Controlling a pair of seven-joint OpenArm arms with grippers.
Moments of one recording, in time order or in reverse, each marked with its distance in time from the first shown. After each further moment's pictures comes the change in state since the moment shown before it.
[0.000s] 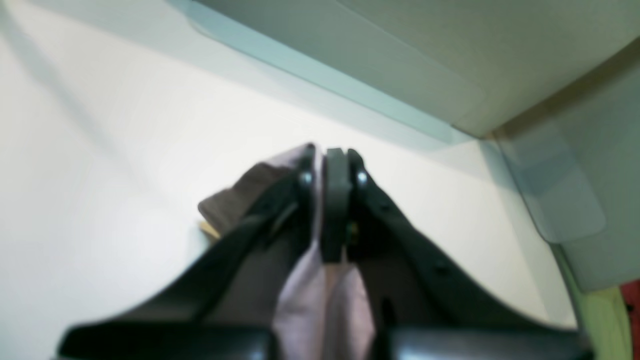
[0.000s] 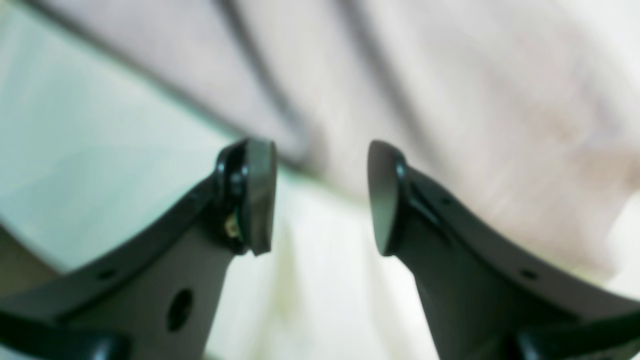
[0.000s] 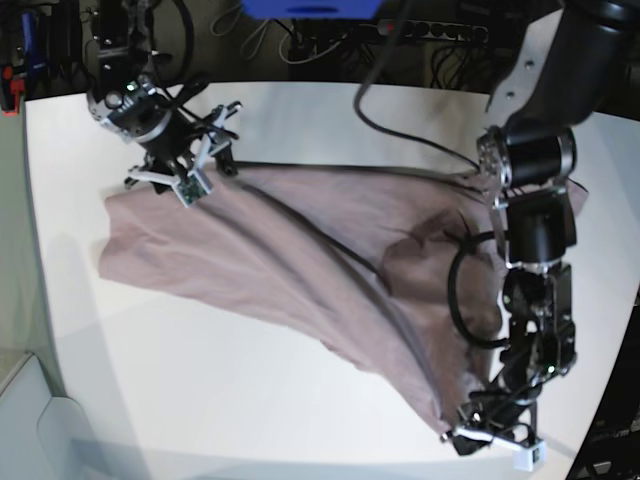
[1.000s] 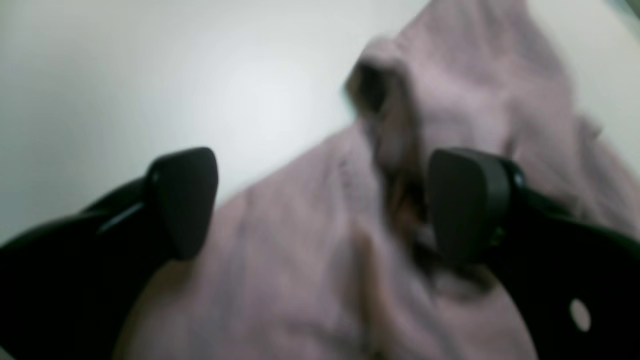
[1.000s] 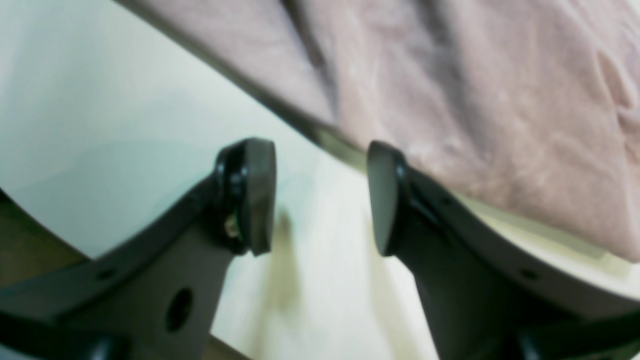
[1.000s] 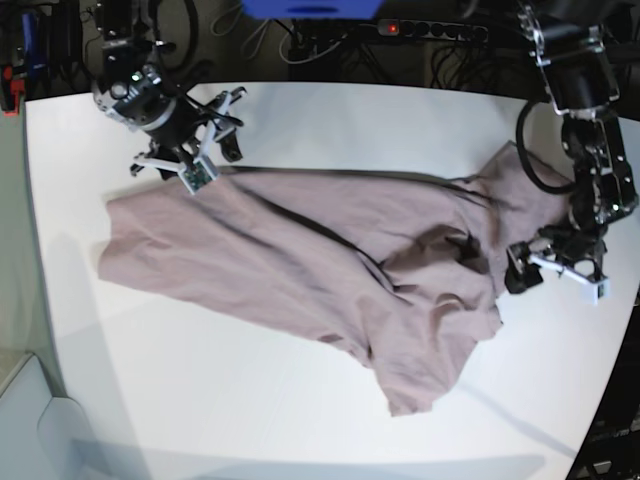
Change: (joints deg) left arm 38.1 -11.8 -11.5 27.5 -6.4 -0.8 15.8; right arm -0.4 -0.1 -0.5 -0.4 0.0 0.0 -0.5
